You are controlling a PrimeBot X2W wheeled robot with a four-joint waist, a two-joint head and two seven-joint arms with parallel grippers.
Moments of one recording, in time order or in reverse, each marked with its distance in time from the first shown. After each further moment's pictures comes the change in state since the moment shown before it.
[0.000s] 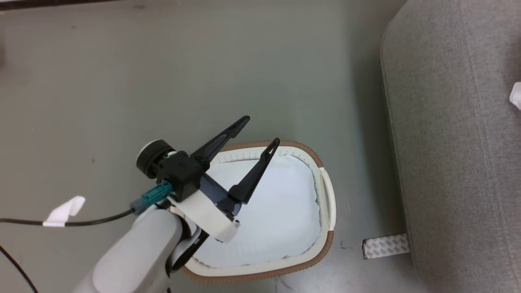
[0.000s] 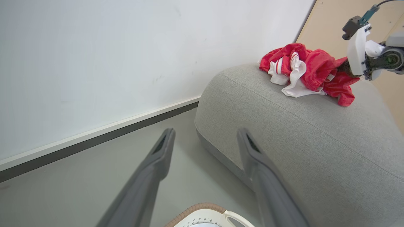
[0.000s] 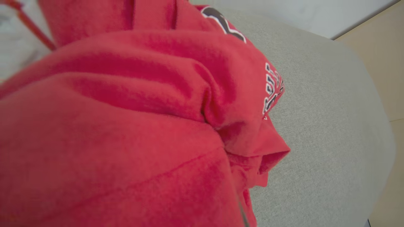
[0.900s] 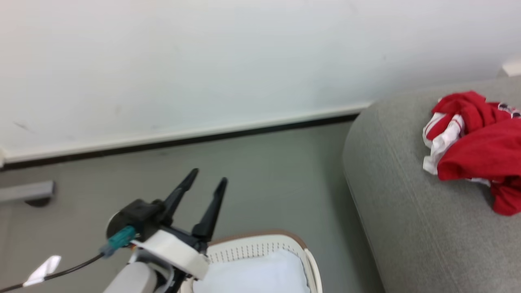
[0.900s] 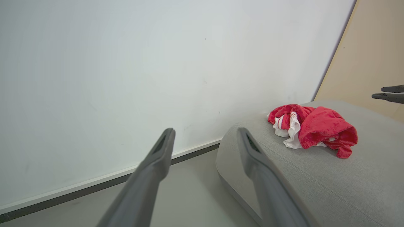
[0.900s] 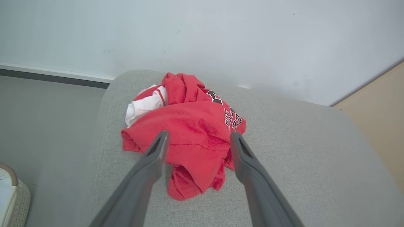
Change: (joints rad) left arm 0.286 -0.066 0.219 0.071 -0.030 0.058 -0.003; right arm 0.337 -0.053 0.309 -0.376 0.254 0.000 0.046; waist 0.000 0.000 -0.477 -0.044
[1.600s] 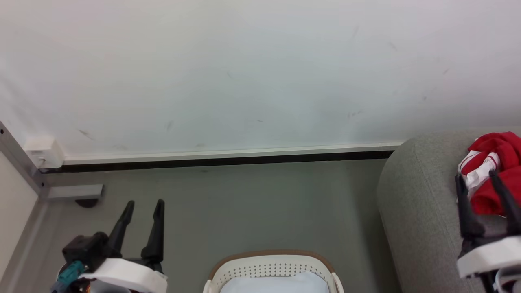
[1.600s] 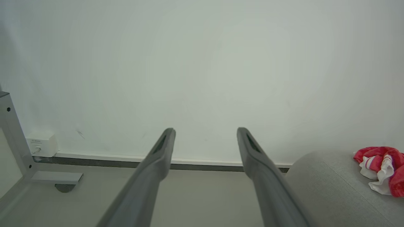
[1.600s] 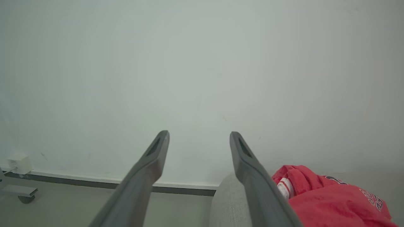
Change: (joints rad) left arm 0.184 -0.052 0.286 0.018 0.011 0.030 0.000; right arm 0.289 0.320 -0.097 -0.206 0.005 0.000 -0.526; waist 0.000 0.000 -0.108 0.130
